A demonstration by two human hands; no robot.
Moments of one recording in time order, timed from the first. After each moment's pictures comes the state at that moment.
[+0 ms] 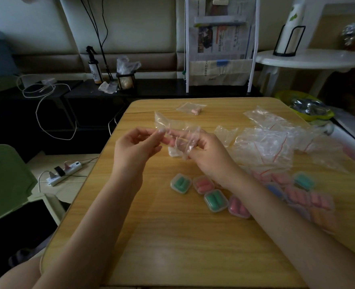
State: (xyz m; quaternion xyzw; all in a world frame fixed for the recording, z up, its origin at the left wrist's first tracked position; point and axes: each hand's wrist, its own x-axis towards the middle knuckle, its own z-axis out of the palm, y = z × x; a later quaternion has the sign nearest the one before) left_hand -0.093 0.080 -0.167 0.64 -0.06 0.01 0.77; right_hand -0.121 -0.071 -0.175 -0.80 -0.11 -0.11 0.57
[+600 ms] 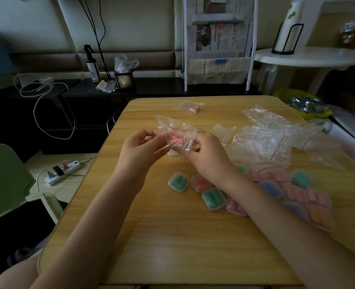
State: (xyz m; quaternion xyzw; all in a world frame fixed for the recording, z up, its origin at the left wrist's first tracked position) left_hand -0.096 0.074 -0.168 0.61 -0.05 -0.08 0.79; right_hand -0.119 -0.073 -0.182 -0.85 -0.09 -0.18 0.48
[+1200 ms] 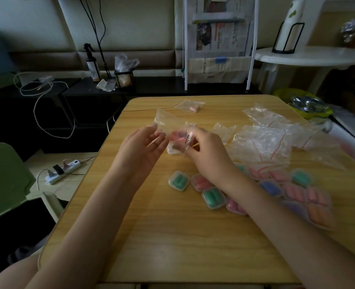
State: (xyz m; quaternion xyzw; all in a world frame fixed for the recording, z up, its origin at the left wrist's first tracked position) left_hand -0.088 0.076 -0.164 0.43 -0.02 -0.15 0.89; right_hand -0.121 -0.072 -0.180 -0.88 -0.09 -0.21 0.42
